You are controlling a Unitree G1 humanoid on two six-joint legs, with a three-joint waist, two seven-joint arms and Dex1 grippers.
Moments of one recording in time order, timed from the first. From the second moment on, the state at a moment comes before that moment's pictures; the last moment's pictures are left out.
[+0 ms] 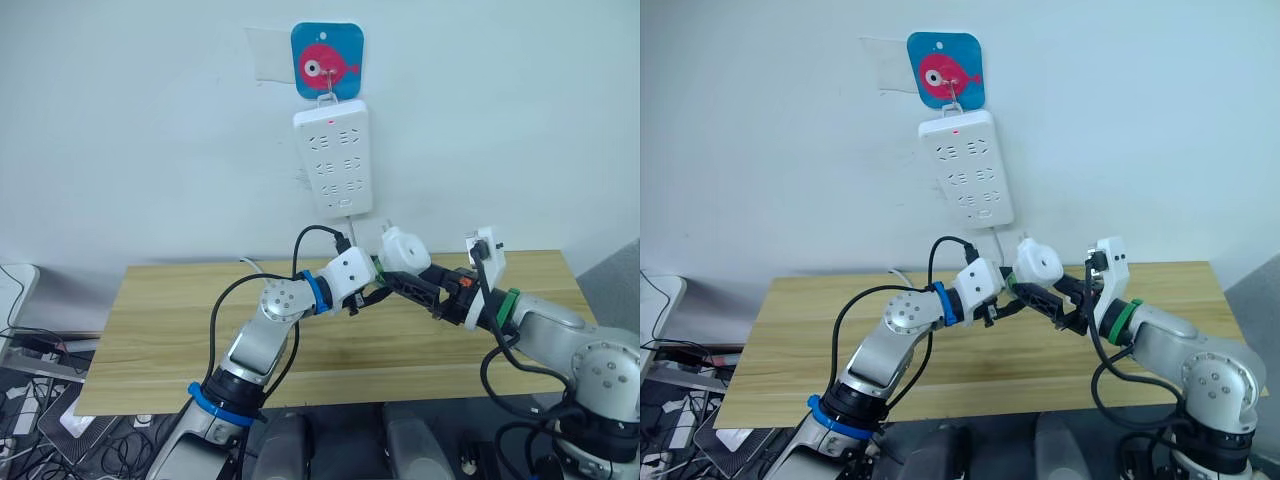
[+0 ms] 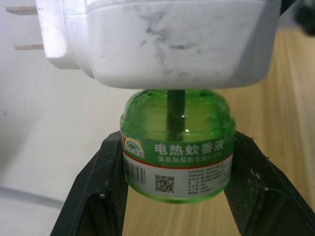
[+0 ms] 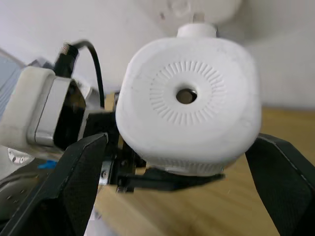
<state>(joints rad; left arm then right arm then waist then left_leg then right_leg) -0.41 0.19 -0.30 -0.08 0.01 0.23 -0.75 -0.26 -0.31 -0.31 -0.63 1.06 1.24 0.18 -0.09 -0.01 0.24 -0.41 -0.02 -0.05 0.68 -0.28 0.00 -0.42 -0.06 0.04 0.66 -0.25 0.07</state>
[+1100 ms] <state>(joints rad) -0.31 0.30 -0.08 -0.27 -0.29 0.36 -0.71 -0.29 -0.24 -0.03 -0.58 0.67 0.74 0.20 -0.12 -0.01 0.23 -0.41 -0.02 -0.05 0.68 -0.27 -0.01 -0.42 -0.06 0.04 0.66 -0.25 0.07</state>
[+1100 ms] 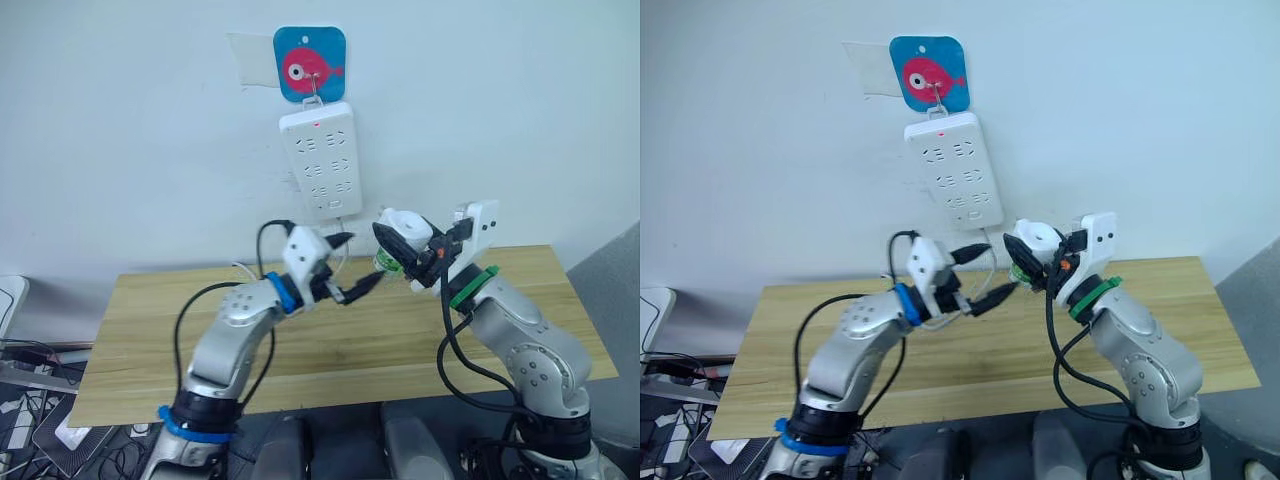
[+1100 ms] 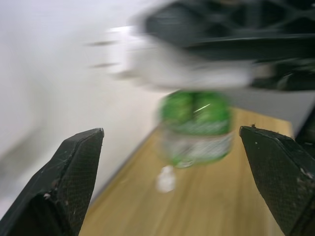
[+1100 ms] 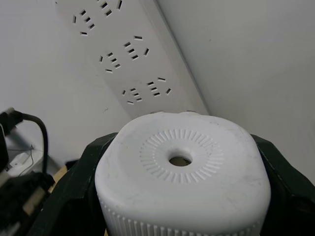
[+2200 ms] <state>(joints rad) -0.80 0.43 0.02 0.44 -0.33 0.13 -1.06 -0.34 -0.24 0.06 -0.53 0.57 0.67 0.28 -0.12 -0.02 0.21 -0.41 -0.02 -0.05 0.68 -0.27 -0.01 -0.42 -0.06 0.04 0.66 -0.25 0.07</state>
